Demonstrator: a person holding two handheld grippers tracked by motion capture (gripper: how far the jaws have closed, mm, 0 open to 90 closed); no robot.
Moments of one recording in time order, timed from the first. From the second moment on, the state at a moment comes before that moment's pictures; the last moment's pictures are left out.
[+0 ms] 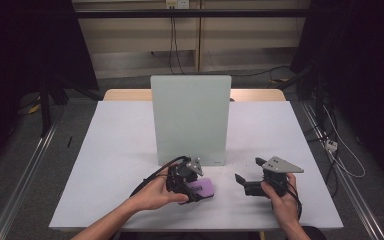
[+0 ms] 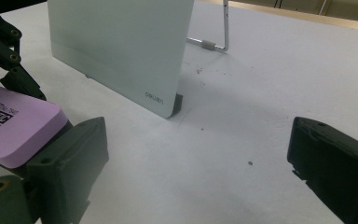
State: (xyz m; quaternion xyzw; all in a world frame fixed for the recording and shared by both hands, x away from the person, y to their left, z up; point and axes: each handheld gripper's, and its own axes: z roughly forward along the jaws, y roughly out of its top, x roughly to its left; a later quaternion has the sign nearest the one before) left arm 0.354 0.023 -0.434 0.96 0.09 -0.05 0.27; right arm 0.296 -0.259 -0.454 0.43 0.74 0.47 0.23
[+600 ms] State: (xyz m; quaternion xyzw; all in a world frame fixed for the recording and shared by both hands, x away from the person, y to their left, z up) left arm 0.353 0.020 -0.438 0.96 0.08 -0.03 0.28; right arm 0.297 -0.259 -0.454 0.43 0.74 0.47 0.23
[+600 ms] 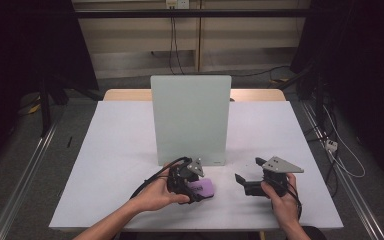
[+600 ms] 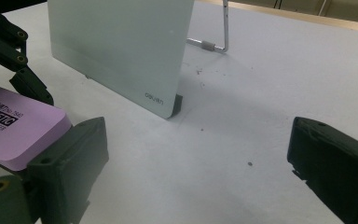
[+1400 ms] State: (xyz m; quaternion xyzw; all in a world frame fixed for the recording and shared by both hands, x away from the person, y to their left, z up) left arm 0.355 0.030 -0.426 0.94 0.11 -0.01 0.33; right arm 0.296 -0.258 -0.453 0.43 0.74 0.47 0.23
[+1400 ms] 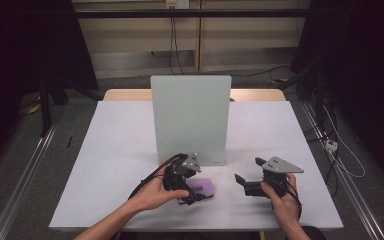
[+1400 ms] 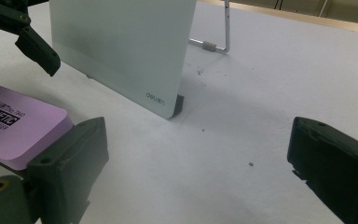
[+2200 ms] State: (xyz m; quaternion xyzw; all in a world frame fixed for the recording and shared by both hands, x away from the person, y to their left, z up) left arm 0.371 0.087 -0.404 0.88 0.21 0.06 0.42; right arm 0.296 -0.258 -0.453 0.43 0.74 0.47 0.23
